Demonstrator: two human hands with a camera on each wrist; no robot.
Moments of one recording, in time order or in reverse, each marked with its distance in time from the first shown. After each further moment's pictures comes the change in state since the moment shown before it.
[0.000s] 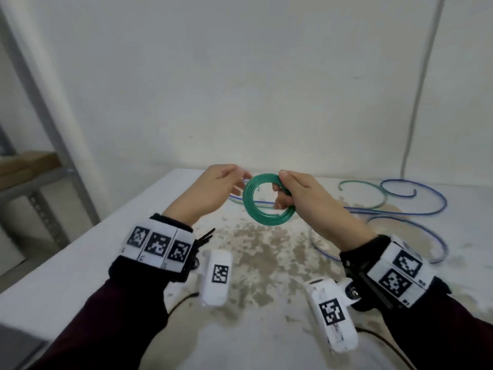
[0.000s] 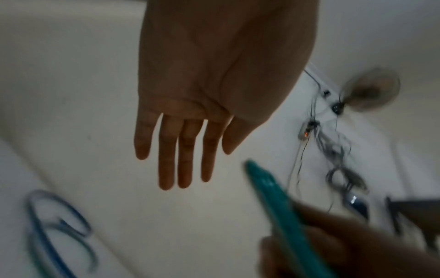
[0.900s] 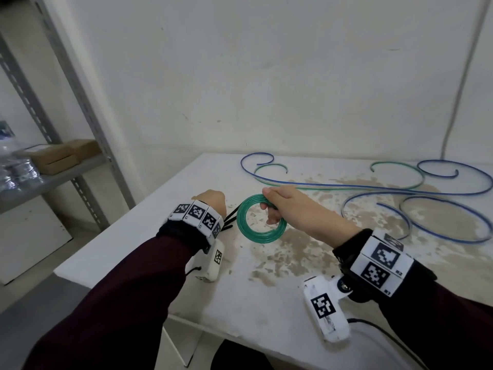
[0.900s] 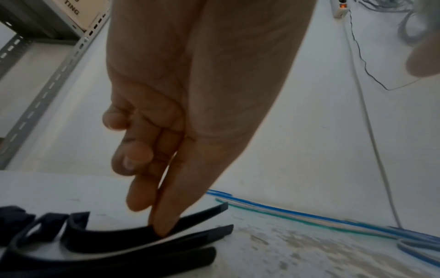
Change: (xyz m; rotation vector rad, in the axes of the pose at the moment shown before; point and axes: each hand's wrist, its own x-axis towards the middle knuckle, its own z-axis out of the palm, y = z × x) left_hand -0.018 -0.092 -0.025 1.115 -0.201 -0.421; right_hand -0.019 0.009 0.076 0.002 -0.273 0.160
